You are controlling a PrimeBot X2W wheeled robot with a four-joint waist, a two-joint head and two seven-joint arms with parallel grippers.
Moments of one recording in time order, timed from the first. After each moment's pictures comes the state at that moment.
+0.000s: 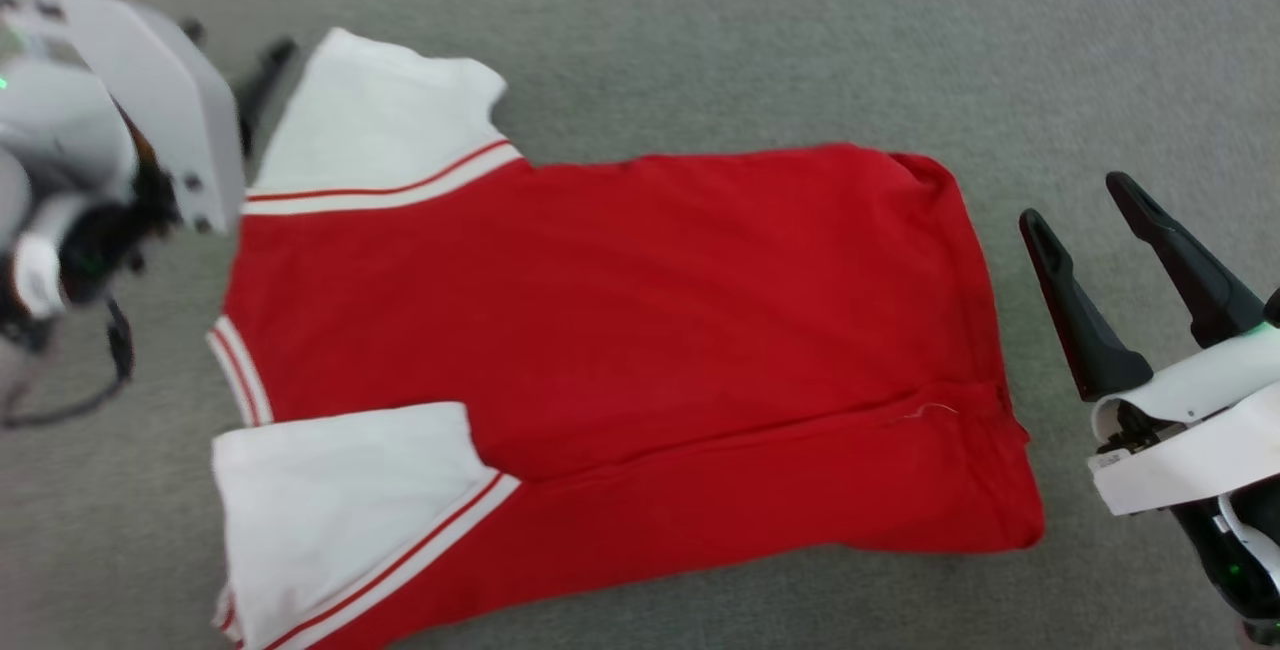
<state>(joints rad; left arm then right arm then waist) -1.11 0.90 -0.89 0.14 -1.11 0.25 0.44 -0.28 -0.43 0.20 -0.18 0.49 0.13 0.01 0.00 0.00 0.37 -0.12</state>
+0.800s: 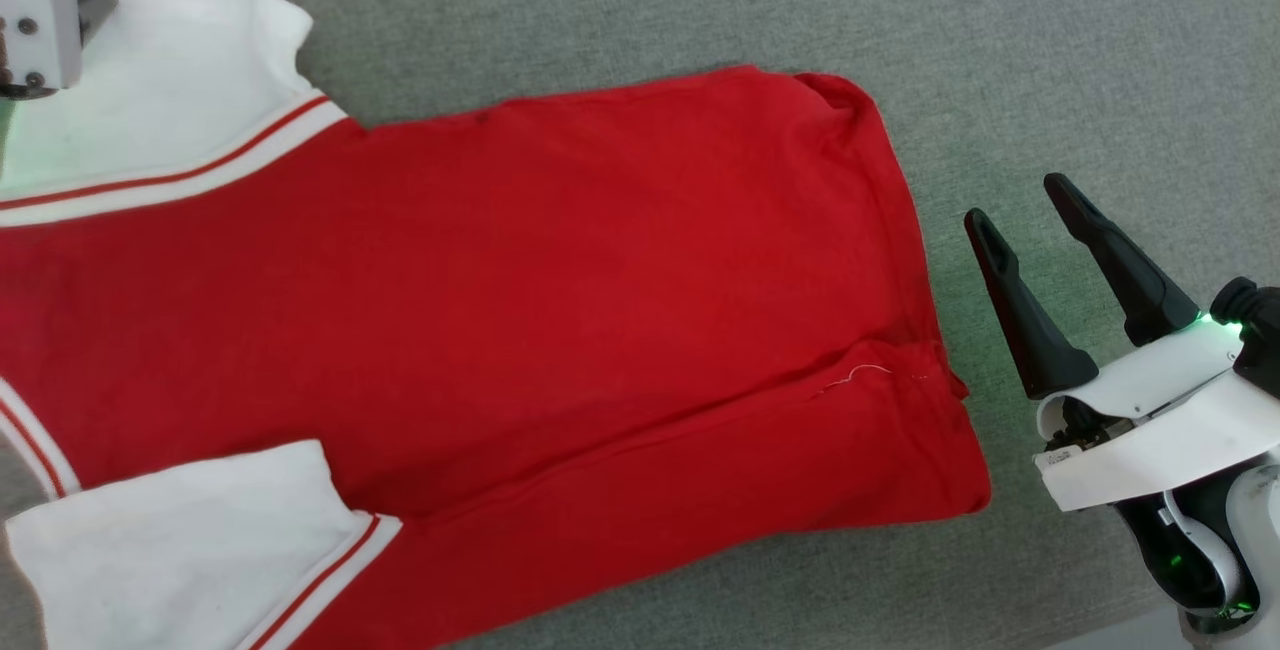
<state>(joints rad) -1.41 0.82 -0.98 0.63 -1.04 0.09 0.74 -0.34 -0.40 0.30 -0.10 0.57 0.13 -0.09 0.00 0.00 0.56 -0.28</state>
